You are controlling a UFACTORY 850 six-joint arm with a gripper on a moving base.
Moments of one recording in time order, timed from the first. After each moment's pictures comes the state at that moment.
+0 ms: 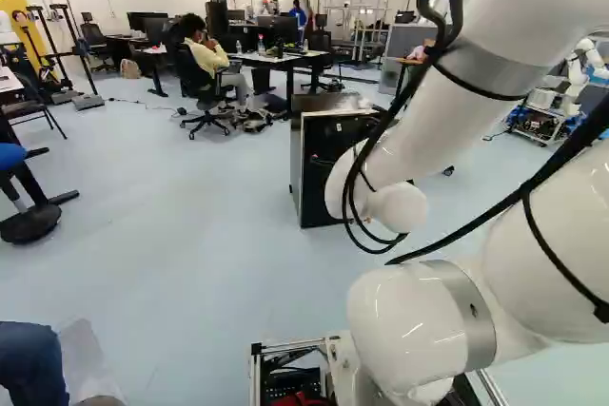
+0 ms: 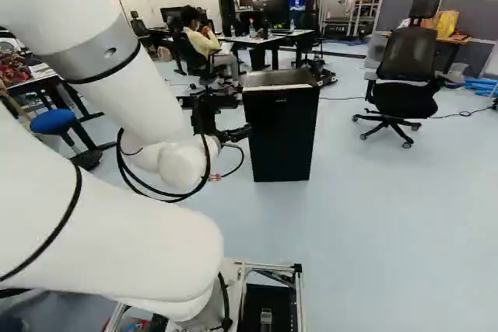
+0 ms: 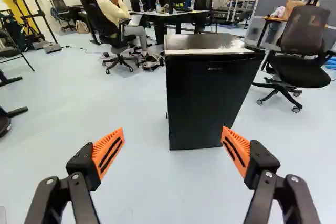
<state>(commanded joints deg) 0.0 16.0 -5.0 0.0 50.0 0.0</state>
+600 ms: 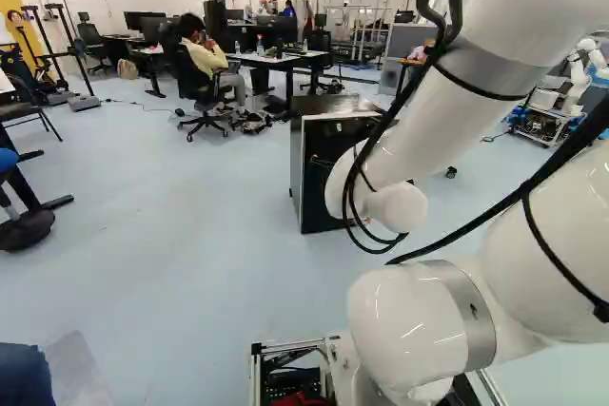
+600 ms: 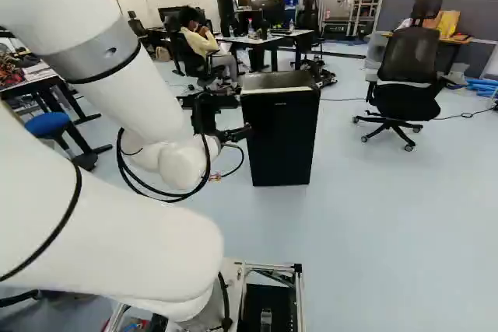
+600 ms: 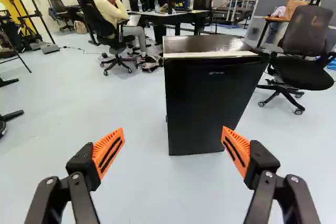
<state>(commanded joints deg) 0.0 16.0 -5.0 0.0 50.0 0.0</state>
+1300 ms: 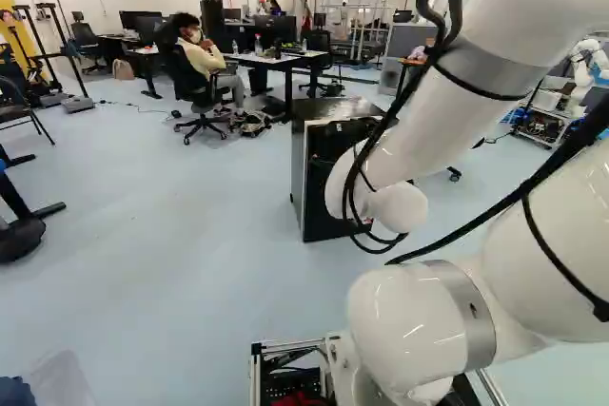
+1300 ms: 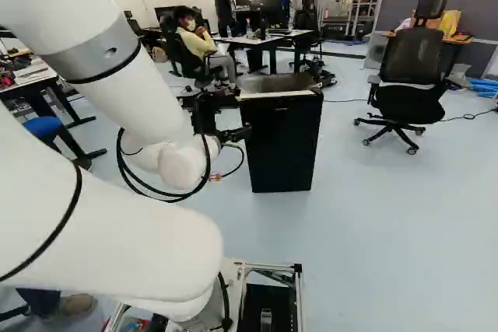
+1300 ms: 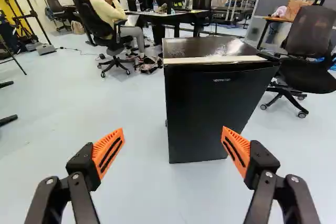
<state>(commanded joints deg) 0.0 16.0 -5.0 0.0 50.0 0.0</state>
